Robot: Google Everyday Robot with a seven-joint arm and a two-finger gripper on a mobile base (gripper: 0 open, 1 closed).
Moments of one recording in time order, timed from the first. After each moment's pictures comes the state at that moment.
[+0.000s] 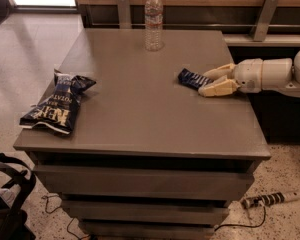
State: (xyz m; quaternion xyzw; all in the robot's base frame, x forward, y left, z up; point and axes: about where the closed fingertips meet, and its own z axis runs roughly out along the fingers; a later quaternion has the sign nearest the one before) arm 0.676 -0.203 0.814 -0.46 0.69 0.26 0.50
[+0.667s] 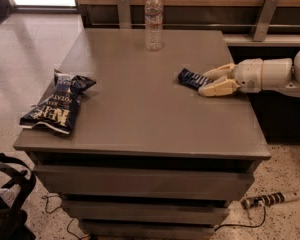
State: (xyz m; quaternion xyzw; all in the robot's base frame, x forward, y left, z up) arm 0.676 -0.203 0.814 -0.46 0.69 0.26 0.50
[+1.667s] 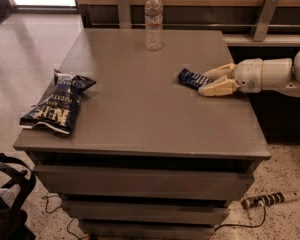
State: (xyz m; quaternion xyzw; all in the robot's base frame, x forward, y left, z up) arm 0.676 -0.203 0.814 -0.46 0.69 0.26 0.50
